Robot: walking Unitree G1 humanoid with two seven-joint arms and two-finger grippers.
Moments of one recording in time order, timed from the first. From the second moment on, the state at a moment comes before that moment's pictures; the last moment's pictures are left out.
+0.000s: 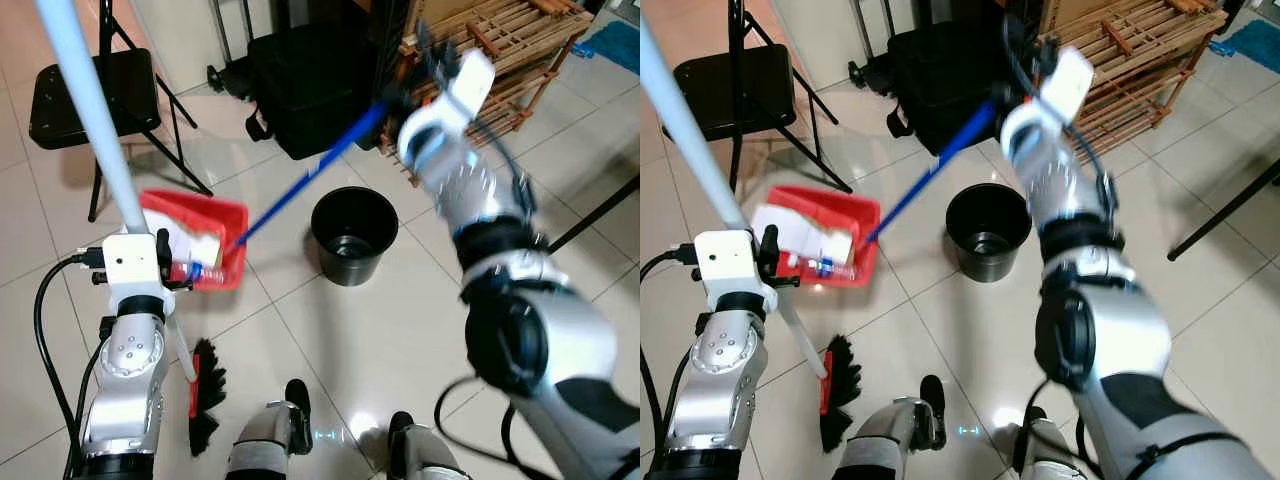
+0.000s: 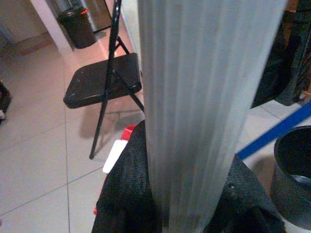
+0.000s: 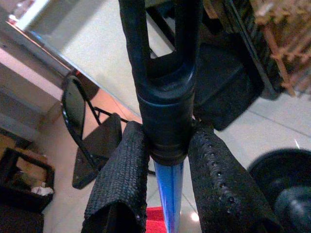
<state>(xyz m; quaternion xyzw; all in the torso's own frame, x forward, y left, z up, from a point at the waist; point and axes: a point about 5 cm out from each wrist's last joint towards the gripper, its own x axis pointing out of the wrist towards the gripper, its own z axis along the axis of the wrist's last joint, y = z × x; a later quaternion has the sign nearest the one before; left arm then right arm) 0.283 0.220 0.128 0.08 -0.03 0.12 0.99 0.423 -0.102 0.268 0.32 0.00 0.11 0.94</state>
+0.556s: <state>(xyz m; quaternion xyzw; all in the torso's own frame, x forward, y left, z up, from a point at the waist) 0.284 0.220 0.128 0.08 -0.03 0.12 0.99 0.430 -0.119 0.295 0.29 -0.04 0.09 0.95</state>
